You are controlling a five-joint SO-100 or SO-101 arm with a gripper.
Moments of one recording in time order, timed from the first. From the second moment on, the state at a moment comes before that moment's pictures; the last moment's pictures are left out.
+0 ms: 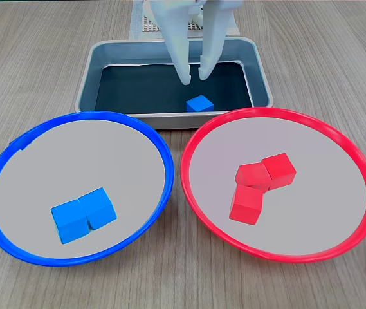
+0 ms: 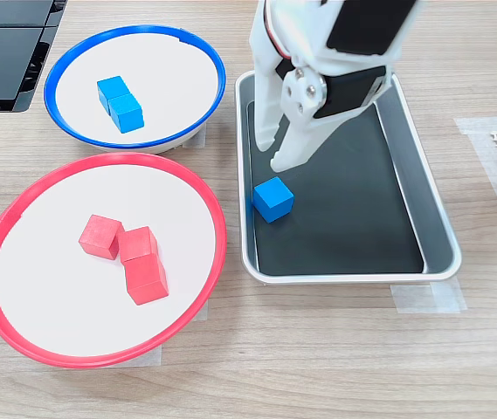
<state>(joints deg) -2.5 93.9 100.9 72.2 -115.6</state>
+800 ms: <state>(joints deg) 0.0 83.2 101.2 67.0 -117.7</state>
